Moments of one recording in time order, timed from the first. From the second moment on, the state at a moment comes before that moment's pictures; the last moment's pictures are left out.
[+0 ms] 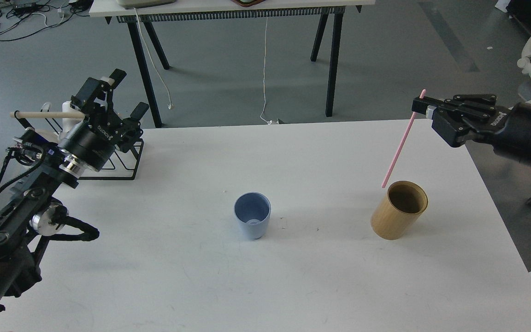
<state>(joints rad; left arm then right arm) -0.42 0.34 -1.17 -0.89 0.91 -0.49 -0.49 0.59 -1.10 0.80 1.62 -1.68 0.08 0.45</state>
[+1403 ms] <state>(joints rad) -0.42 0.34 -1.17 -0.79 0.90 -0.49 -0.49 0.92 -0.38 0.41 1.23 -1.79 0.07 0.45</state>
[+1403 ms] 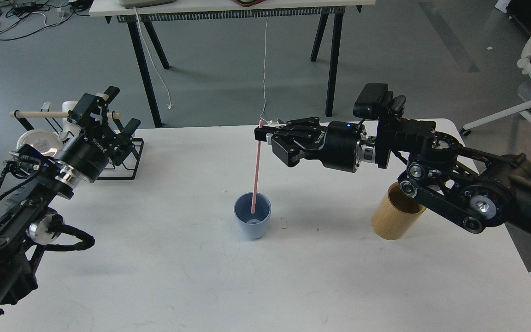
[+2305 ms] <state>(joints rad) -0.42 0.32 -1.17 -0.79 0.90 -0.49 -0.49 0.90 -0.38 0.60 1.25 -1.43 0.07 0.44</state>
